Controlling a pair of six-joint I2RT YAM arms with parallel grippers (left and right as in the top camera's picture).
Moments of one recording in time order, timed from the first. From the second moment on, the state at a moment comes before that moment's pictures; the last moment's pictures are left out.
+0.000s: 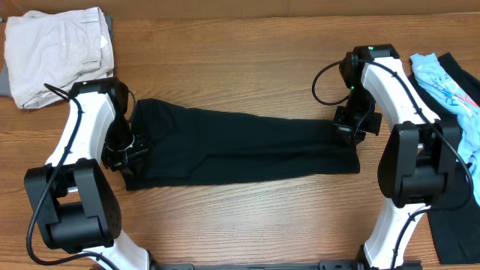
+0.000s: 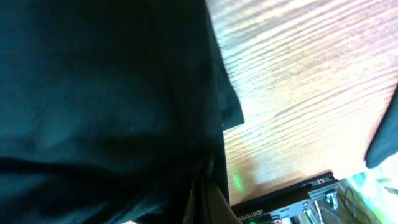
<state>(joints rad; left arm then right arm) 0.14 1.84 1.35 -1.40 -0.03 -0.37 0.06 2.10 1.69 -1.57 0.07 0.45</state>
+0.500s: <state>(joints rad) 0.14 1.84 1.30 -1.43 -0.02 -0.40 0.08 2.10 1.68 -1.56 0.13 0.49</state>
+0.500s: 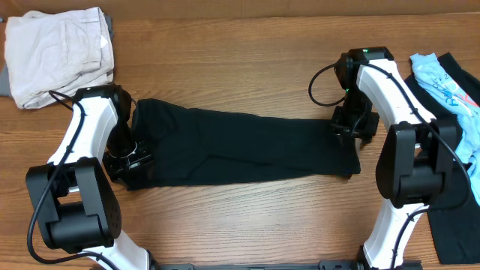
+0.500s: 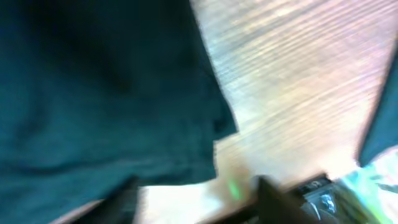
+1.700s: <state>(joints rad) 0.01 1.83 1.24 -0.91 0.16 -0.29 0.07 2.09 1.43 -1.06 -0.21 0.25</state>
